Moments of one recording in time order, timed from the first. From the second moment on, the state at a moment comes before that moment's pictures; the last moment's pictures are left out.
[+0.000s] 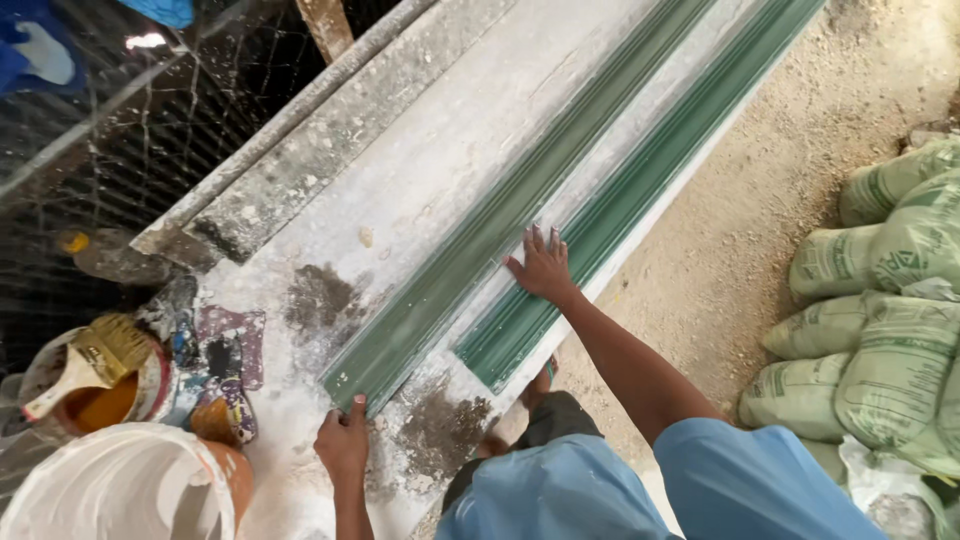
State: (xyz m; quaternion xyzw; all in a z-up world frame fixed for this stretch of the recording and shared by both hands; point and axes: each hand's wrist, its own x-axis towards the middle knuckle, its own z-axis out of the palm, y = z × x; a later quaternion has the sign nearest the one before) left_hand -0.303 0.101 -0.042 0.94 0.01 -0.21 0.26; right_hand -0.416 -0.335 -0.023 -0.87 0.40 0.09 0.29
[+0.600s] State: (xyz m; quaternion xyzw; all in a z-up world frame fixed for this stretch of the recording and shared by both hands) left_hand -0.315 0.045 0.002 0.94 0.00 -0.28 0.21; right_hand -0.425 -0.372 -0.007 -0.87 0.44 0.06 0.22
